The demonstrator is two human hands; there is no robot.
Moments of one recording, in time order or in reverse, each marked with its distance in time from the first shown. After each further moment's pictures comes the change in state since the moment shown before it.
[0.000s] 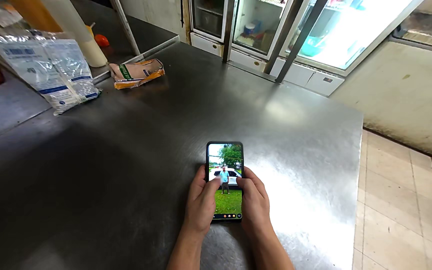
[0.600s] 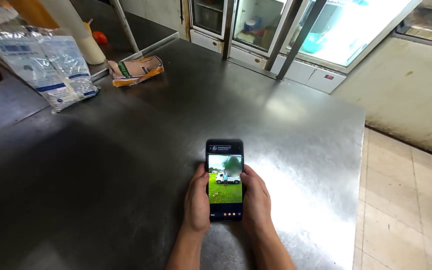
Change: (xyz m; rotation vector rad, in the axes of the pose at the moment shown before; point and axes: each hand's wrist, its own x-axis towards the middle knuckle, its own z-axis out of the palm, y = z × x) left_hand -0.002 -0.005 -0.004 -0.071 0.019 -0.056; right_hand -0.001 -0.001 0.000 0.017 0.009 0.012
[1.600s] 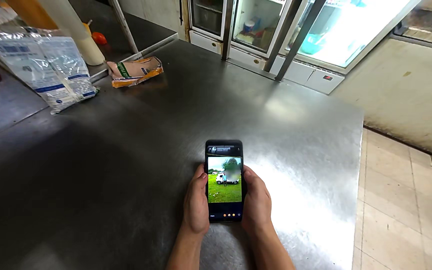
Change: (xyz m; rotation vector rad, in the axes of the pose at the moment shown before) left_hand 0.001 -0.001 -0.002 -0.040 -0.028 0.000; right_hand 0.000 0.001 -0.001 0.053 0.000 0.007
